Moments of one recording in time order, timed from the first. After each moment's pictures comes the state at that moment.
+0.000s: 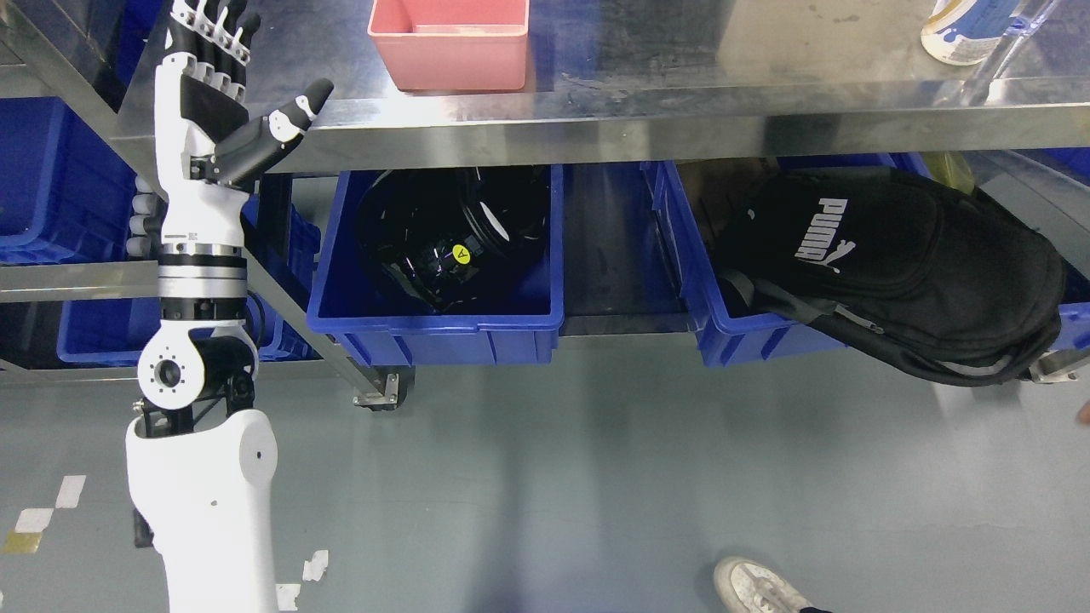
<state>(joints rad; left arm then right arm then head) -0.39 0.01 0.10 -1.67 0.23 -0.16 -0.20 0.00 0.00 -0.05 0.00 0.00 -0.05 -0.01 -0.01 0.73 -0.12</state>
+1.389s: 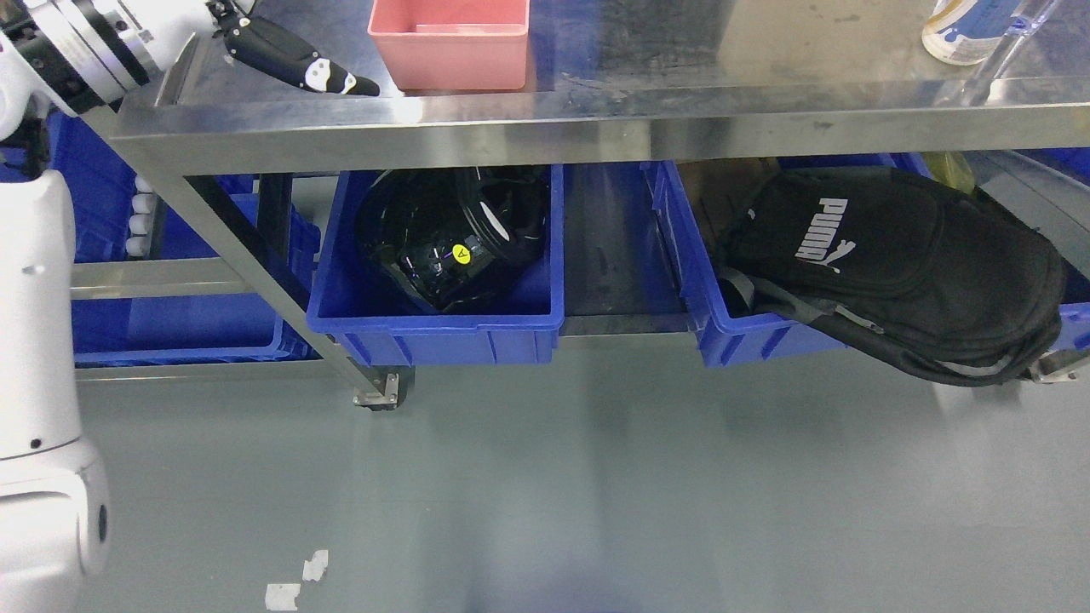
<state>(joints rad) -1.01 0.39 -0.16 -1.34 -0.12 -0.15 -1.00 0.00 0.00 -0.05 0.00 0.00 -0.05 0.00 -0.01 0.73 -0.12</state>
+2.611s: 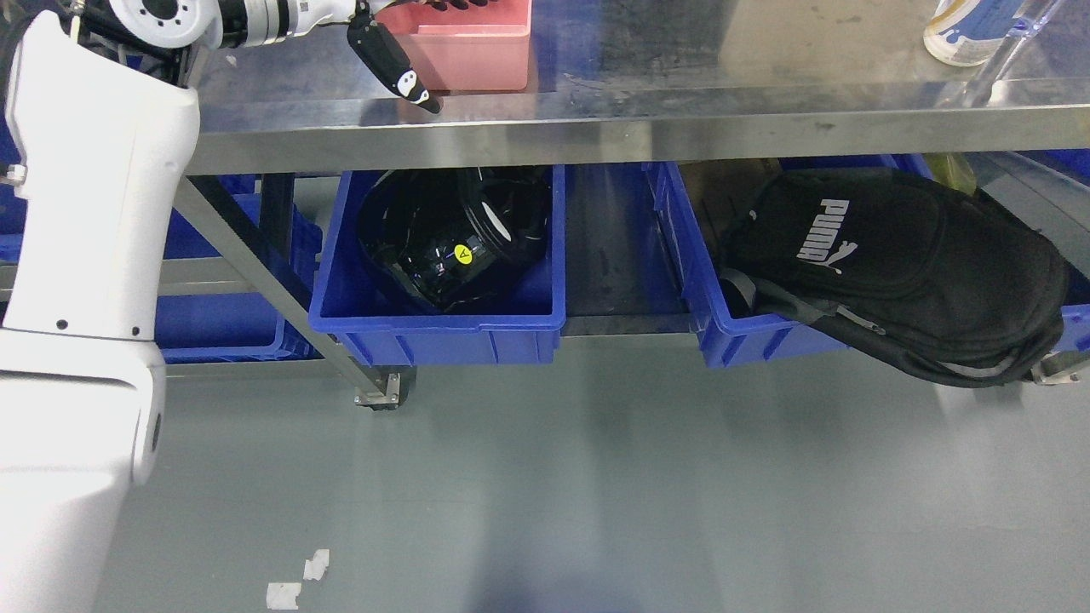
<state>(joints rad) -1.26 0.20 -0.37 -0.94 -0.46 -0.17 -1.01 0.00 0.00 -0.05 0.00 0.00 -0.05 0.00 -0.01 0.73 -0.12</state>
